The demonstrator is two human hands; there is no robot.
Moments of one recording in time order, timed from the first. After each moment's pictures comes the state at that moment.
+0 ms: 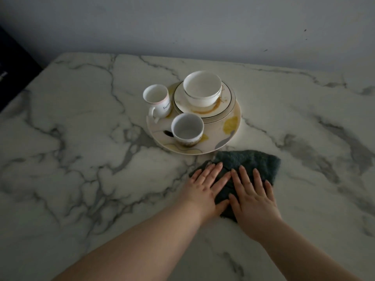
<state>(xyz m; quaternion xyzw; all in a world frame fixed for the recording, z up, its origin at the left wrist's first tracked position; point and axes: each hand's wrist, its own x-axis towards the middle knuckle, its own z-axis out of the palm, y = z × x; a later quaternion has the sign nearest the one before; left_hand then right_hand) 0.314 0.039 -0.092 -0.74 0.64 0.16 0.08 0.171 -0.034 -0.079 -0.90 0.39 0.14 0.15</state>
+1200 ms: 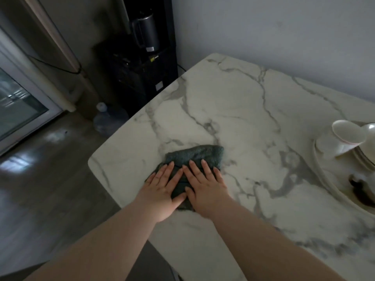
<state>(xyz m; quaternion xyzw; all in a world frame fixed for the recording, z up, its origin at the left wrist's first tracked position) 0.622 0.408 -0.078 -0.92 0.33 0.19 0.03 0.561 0.252 -0.077 -0.98 0.03 0.16 0.11</state>
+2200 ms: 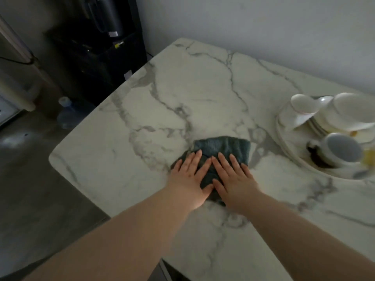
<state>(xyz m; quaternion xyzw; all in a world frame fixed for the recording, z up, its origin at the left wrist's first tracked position) 0.563 0.300 -0.083 -0.88 0.42 0.20 0.03 0.468 0.170 -0.078 -0.97 0.16 0.17 0.09</state>
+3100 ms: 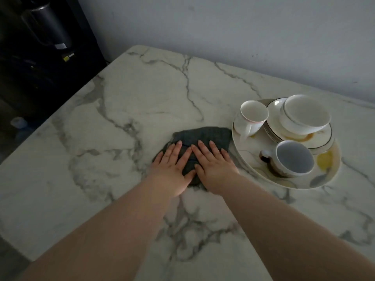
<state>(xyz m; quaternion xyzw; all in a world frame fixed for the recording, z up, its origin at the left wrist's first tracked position) 0.585 0.173 -0.087 -0.89 0.40 0.20 0.08 0.492 0.047 -0.085 -0.96 0.18 0.16 0.11</state>
